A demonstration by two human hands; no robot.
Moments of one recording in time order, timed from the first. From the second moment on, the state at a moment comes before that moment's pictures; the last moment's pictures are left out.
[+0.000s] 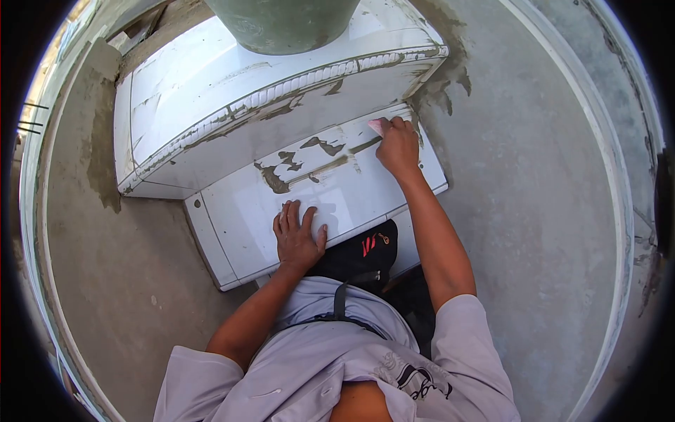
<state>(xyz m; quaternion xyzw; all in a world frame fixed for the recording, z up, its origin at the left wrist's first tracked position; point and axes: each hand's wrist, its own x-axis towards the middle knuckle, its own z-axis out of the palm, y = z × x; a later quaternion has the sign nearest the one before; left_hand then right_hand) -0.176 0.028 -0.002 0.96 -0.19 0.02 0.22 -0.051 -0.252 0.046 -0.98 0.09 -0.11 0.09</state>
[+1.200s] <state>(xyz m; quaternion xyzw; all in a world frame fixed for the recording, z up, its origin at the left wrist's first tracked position) -0.174 0.026 -0.003 0.96 -0.19 0.04 0.22 -0.133 -0.334 0.060 -0.99 0.15 0.03 -0.08</state>
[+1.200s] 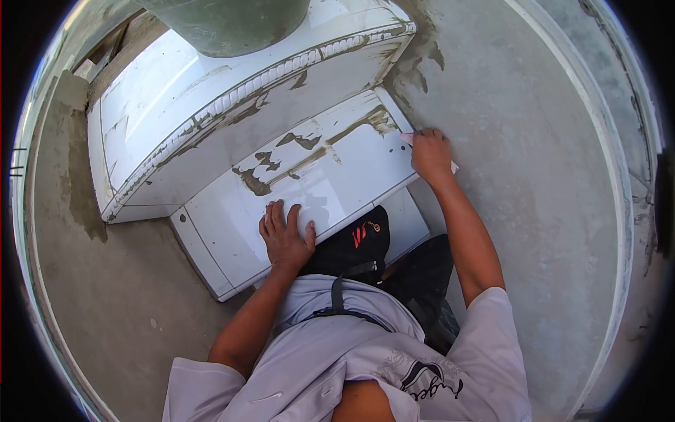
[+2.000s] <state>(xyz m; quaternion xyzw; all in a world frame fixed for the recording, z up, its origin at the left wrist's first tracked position) -0.175 0.026 -0.005 0.96 -0.19 0.04 0.20 -0.198 -0.334 0.037 -0.98 0.18 -0.08 -0.10</state>
